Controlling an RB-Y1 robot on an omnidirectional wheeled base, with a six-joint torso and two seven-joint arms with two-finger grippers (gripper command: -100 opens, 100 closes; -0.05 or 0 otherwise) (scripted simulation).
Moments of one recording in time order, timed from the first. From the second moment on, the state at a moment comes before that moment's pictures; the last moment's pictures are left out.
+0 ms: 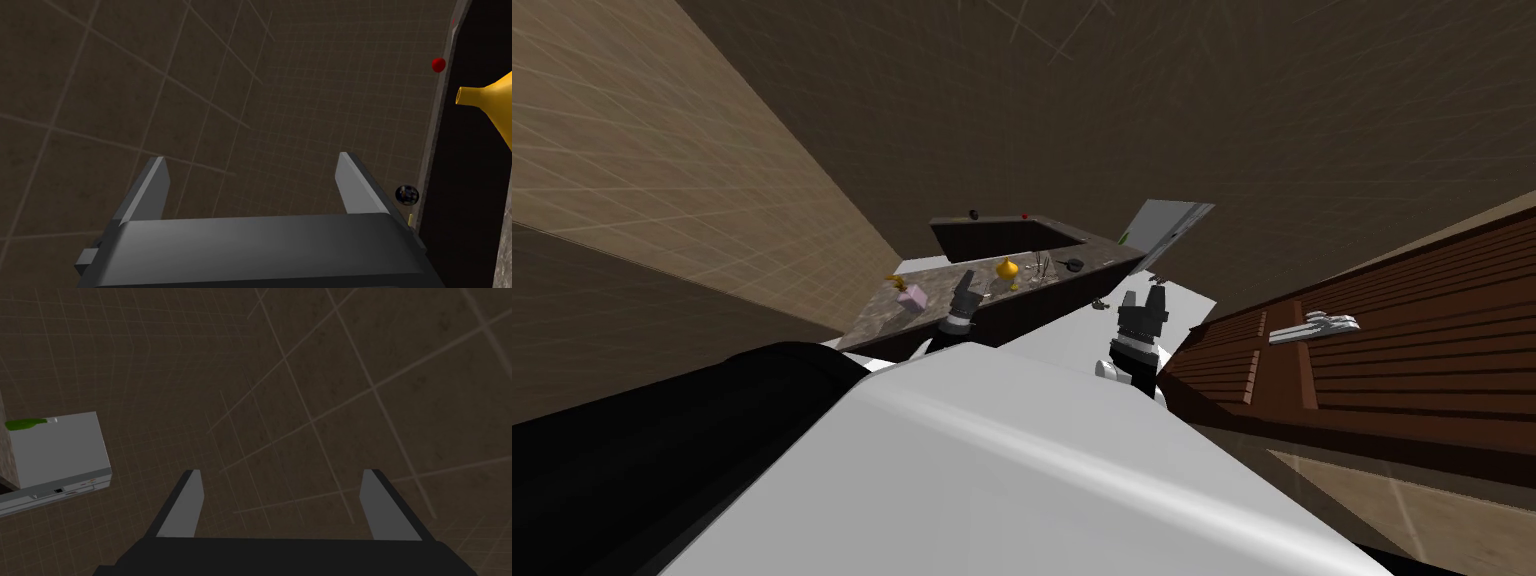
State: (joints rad) left arm 0.68 0.23 -0.11 -2.27 -0.05 -0.55 0.16; right arm 0.48 0.01 -0.05 -2.21 0.11 -0.51 -0.05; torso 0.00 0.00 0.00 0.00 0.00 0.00
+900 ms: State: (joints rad) left arm 0.94 0.36 -0.20 -2.21 -0.12 -0.50 0.20; right arm 0.48 0.01 -0.05 -2.21 0.11 -0.51 -0.05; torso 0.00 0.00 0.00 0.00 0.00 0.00
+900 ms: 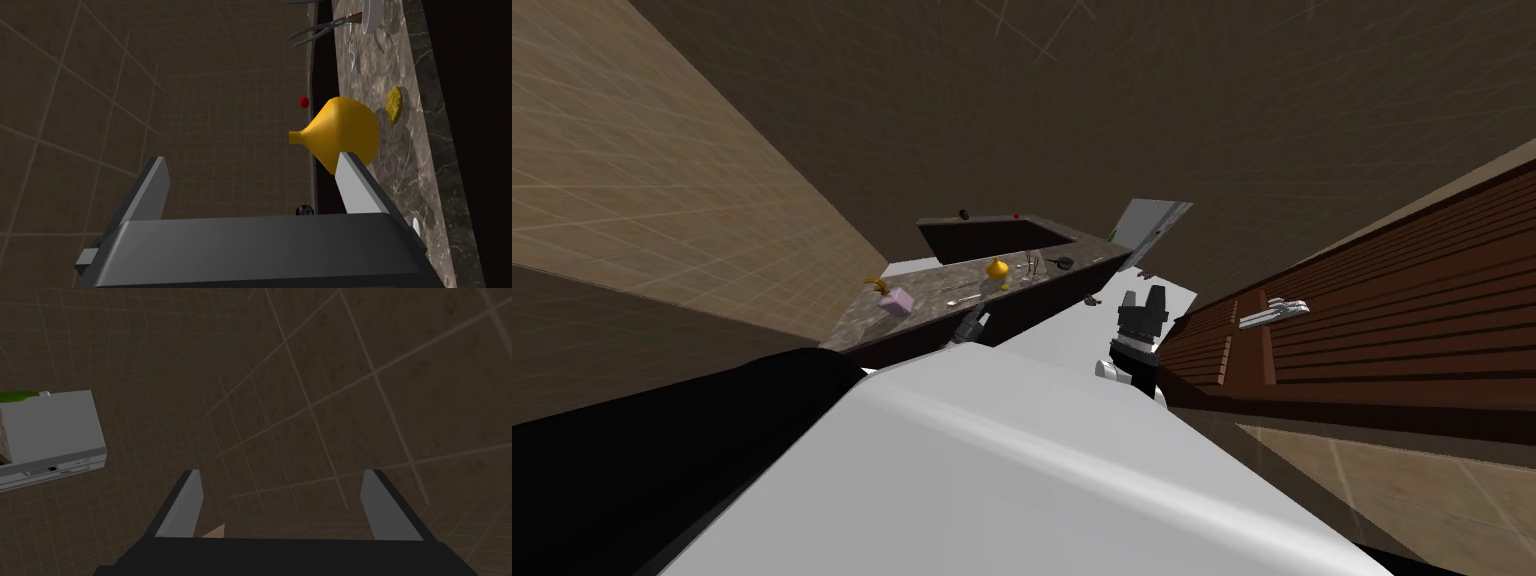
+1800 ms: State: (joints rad) left arm 1.18 0.46 -0.26 -2.15 -0.18 -0.44 0.27; right arm 0.48 0.01 -0.05 -2.21 0.11 -0.51 -0.05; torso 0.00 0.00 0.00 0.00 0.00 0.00
